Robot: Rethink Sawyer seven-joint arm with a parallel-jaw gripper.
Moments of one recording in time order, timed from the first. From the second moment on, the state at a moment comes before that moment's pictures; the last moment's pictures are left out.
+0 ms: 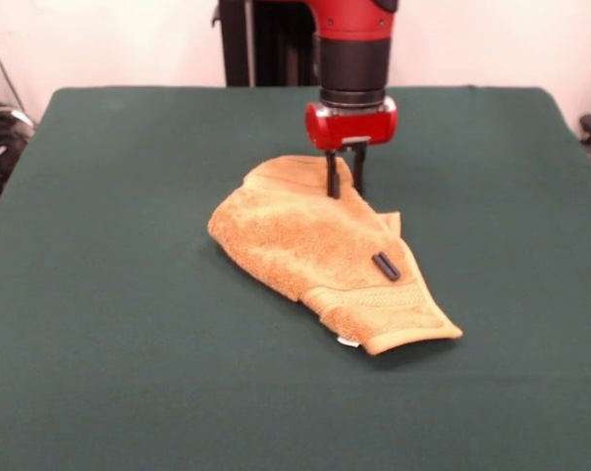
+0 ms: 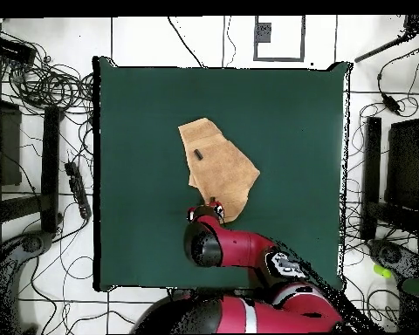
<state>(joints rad) -0.25 -0.43 0.03 1.97 -0.18 -0.23 1.40</state>
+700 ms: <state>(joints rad) -0.31 -0.44 0.07 1.97 -0.18 -0.19 1.40</state>
